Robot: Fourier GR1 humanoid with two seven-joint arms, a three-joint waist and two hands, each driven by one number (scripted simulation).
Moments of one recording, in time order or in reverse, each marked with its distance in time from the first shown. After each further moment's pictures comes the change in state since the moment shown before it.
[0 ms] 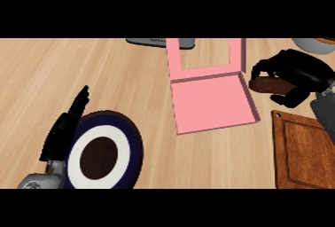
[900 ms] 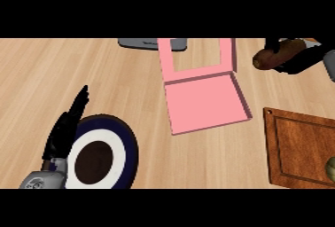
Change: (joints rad) left arm -0.016 -0.012 0.010 0.036 -0.020 0.028 0.012; right arm -0.319 -0.002 -0.066 0.312 -0.464 0.180 -0.346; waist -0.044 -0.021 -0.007
